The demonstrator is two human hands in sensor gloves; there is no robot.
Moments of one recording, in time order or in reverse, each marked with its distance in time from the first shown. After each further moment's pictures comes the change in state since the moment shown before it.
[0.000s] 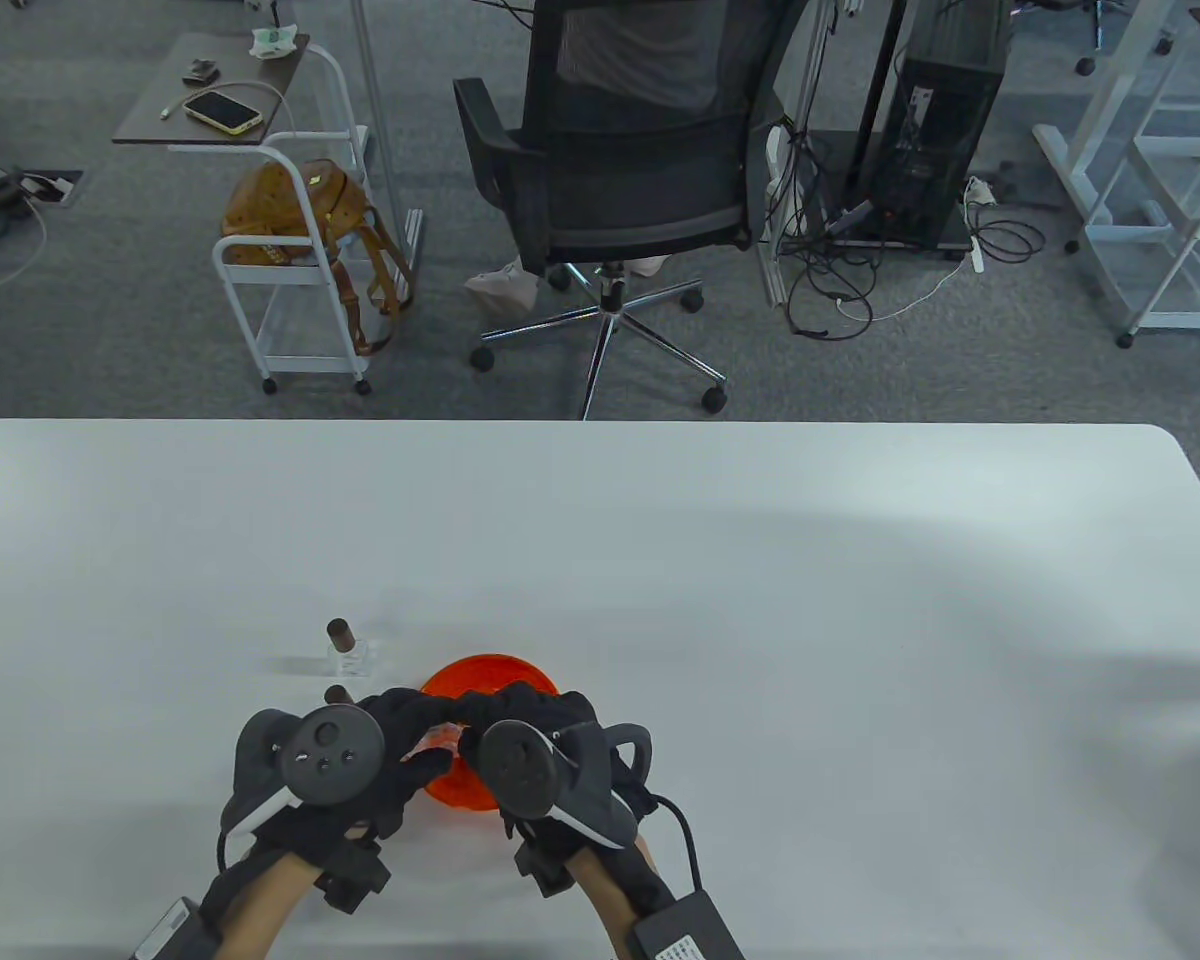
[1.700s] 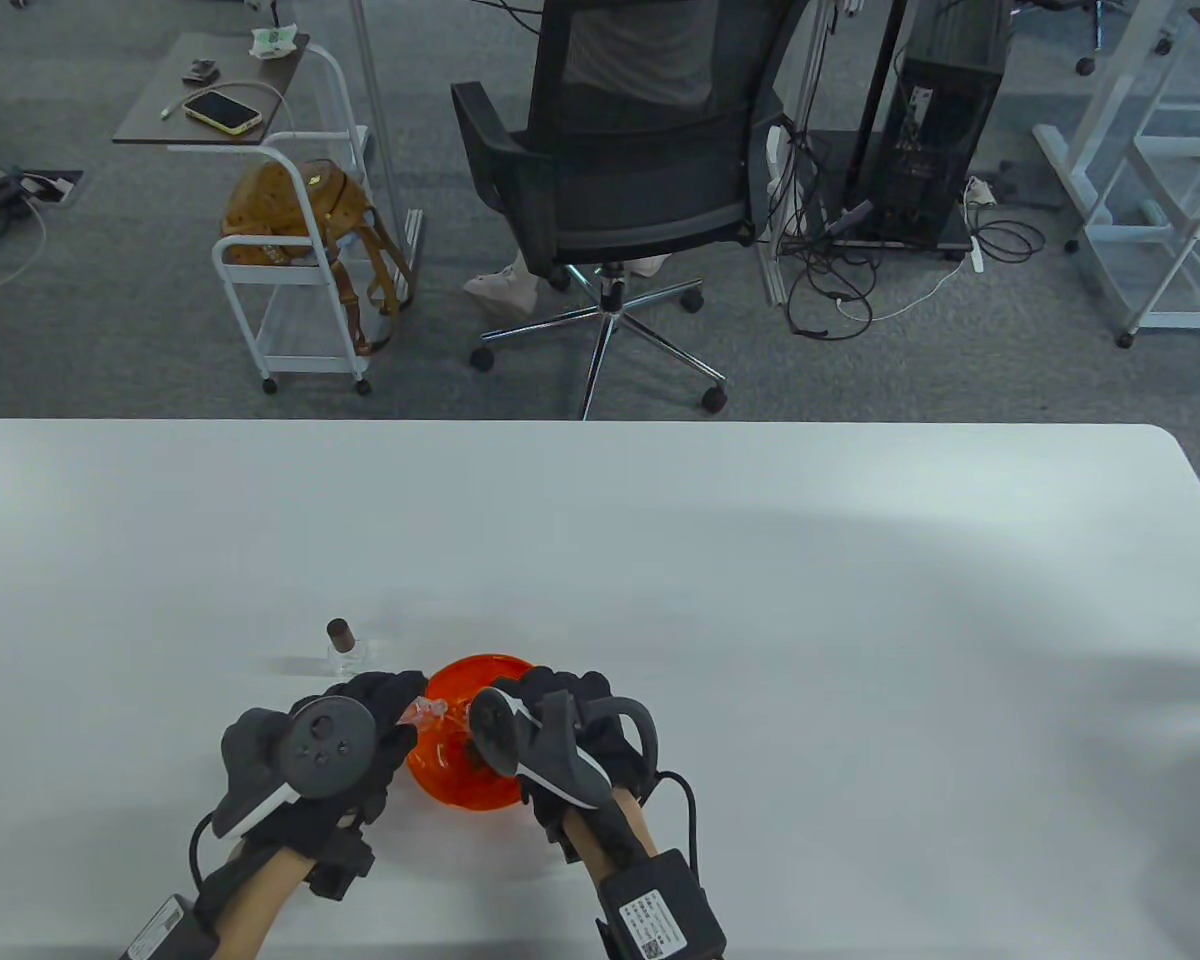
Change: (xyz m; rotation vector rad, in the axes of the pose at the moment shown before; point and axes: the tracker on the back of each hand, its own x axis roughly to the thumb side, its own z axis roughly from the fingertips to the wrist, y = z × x) left_hand -0.004 0.008 0.000 0.038 0.121 -0.137; right_hand -0.025 0.031 -0.026 0.077 0.111 0.296
